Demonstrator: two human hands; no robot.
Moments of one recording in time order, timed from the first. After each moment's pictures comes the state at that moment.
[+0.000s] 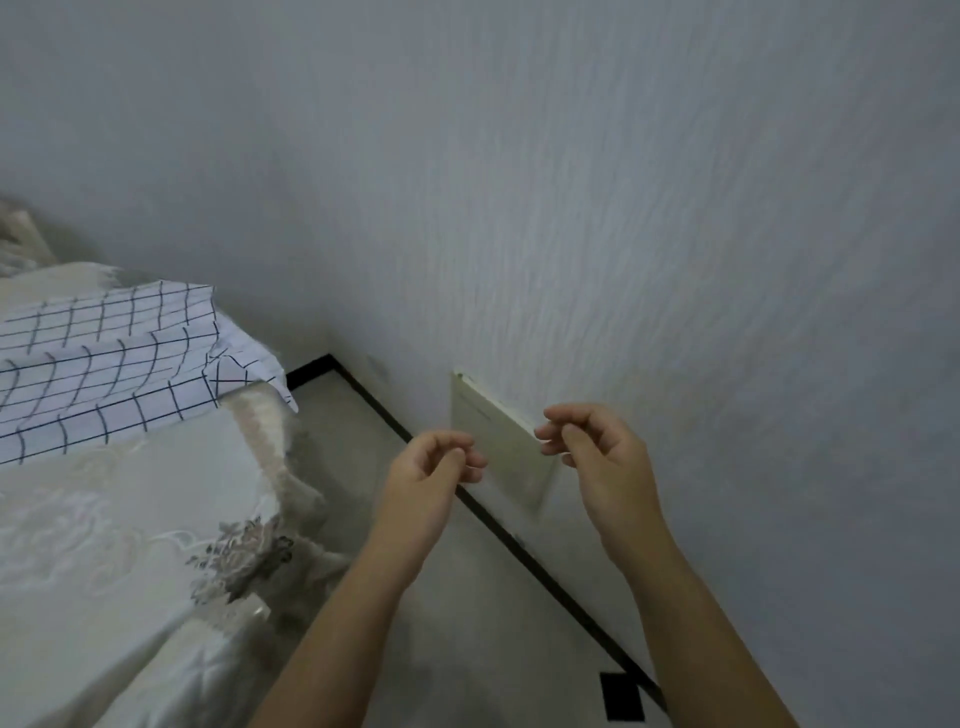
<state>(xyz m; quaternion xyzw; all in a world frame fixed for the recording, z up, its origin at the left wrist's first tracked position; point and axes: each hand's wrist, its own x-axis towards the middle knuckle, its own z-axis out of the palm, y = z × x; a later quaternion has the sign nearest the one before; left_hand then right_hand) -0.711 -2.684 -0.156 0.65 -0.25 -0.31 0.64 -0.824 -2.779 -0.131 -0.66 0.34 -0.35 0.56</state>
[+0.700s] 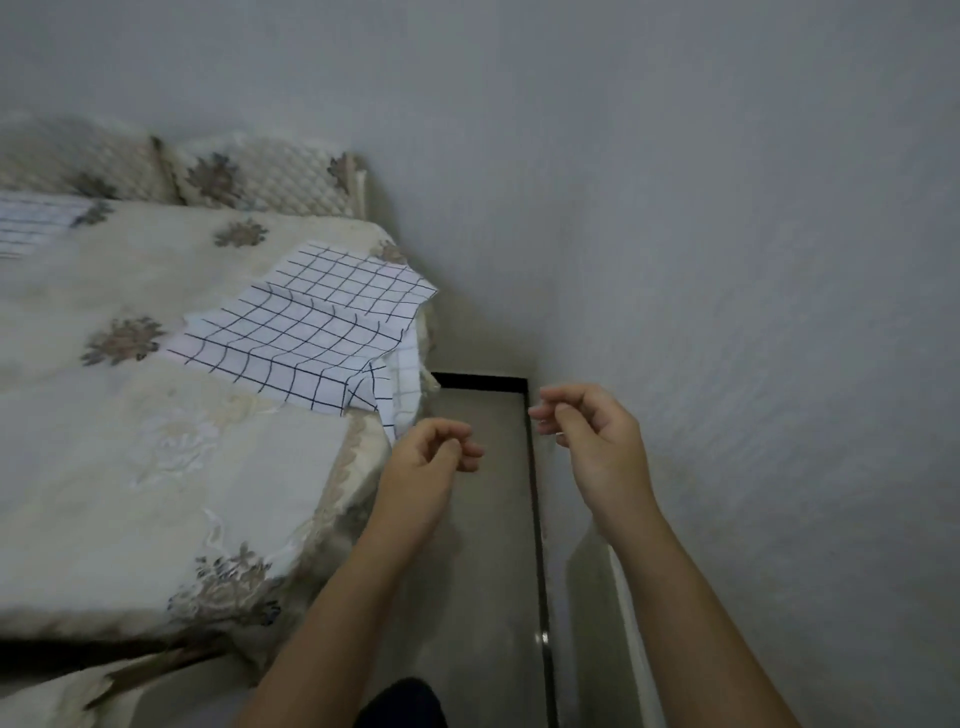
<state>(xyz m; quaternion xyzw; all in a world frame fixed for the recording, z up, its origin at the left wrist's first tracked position) -0.528 -2.818 -0.164 0.70 0.03 -0.06 0.71 -0.532 -2.959 -0.137 -0.74 0.05 -0.11 0.66</state>
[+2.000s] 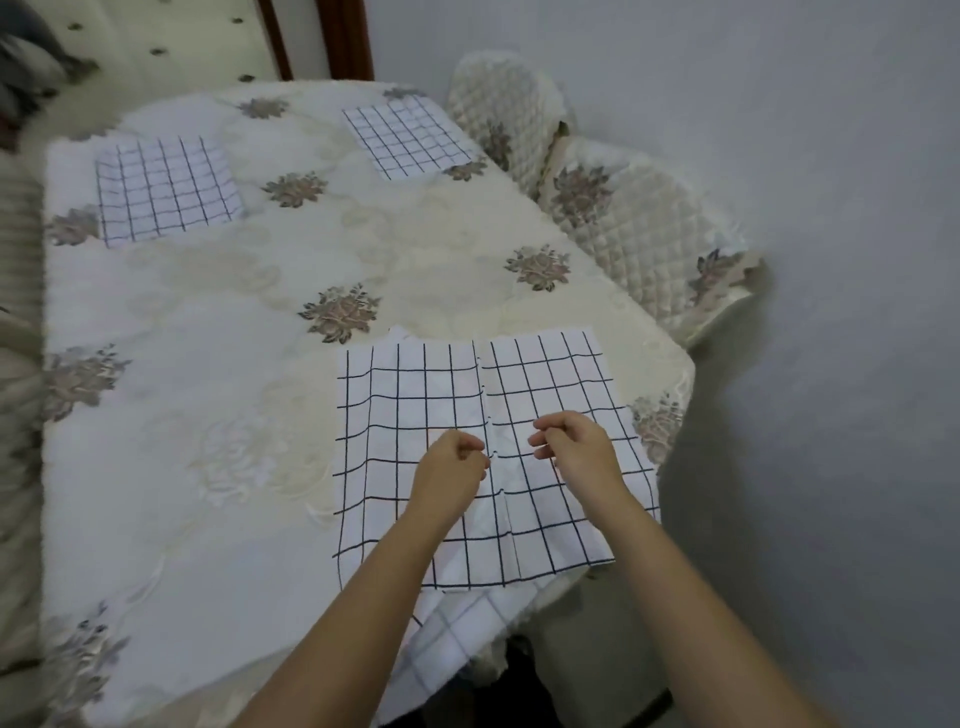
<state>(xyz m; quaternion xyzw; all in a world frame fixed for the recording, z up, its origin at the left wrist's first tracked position) -0.144 -2.730 -0.246 0.61 0.52 0.11 0.59 -0.023 -2.803 -0.232 -0.78 -0.21 0.35 0.46</state>
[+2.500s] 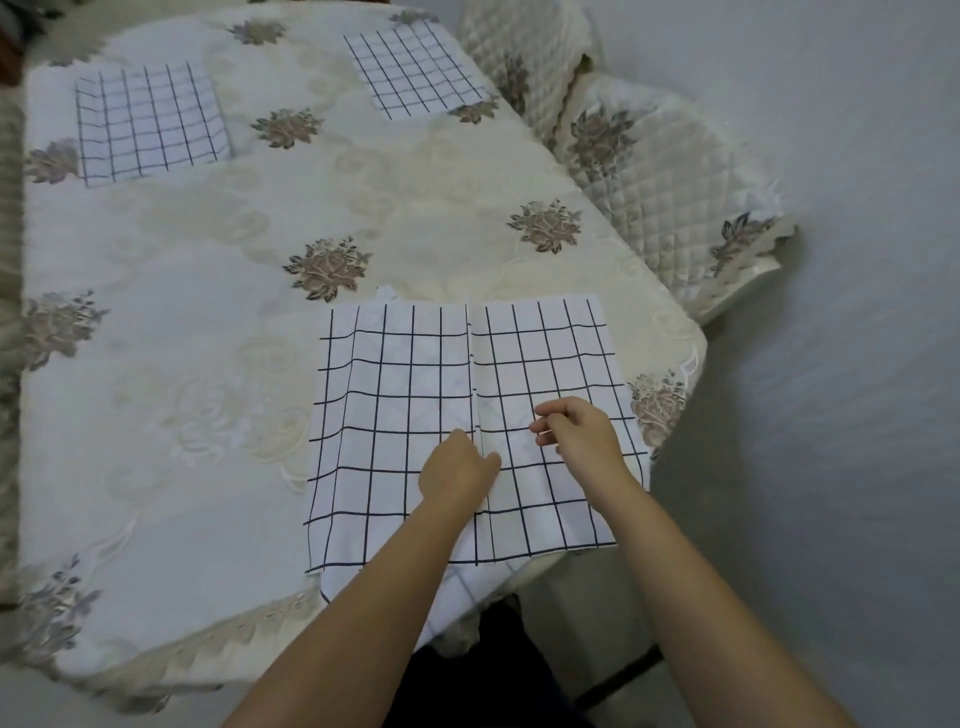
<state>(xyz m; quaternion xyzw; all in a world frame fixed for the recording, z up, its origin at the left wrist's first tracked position) -0.098 -2.744 -0.303 0.69 0.60 -0.08 0.39 0.011 -2.809 -0.256 -0.78 -0.19 0.41 0.43</state>
